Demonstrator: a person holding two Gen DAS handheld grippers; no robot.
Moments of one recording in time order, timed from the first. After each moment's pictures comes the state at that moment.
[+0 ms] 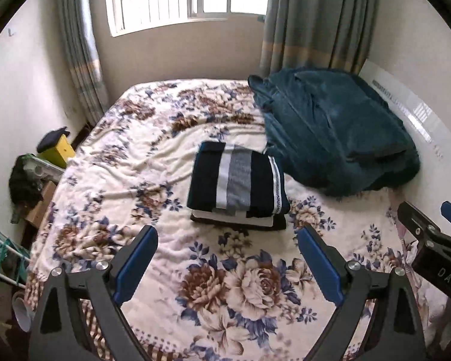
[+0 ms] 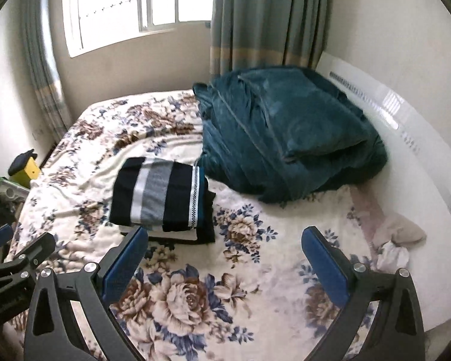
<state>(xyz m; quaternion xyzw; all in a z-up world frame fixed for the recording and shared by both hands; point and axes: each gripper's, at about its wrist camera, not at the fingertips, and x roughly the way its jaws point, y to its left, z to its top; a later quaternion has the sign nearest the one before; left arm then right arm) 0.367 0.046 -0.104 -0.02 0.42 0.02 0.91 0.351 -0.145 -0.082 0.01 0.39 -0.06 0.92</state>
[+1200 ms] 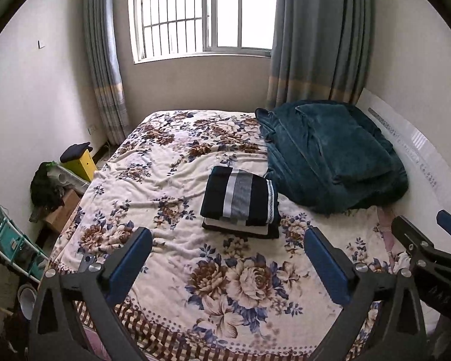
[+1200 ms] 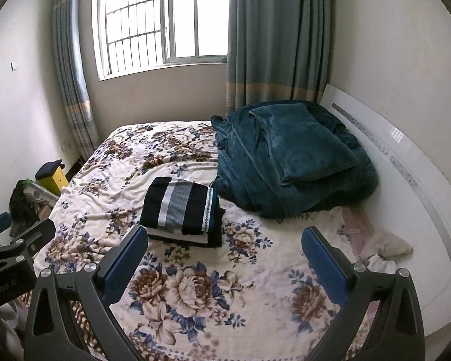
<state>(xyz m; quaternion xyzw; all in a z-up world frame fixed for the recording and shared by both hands) 0.257 0.026 -0.020 -0.02 0.36 0.05 0.93 0.220 -0.171 0.031 0.00 0.35 0.00 0.94</state>
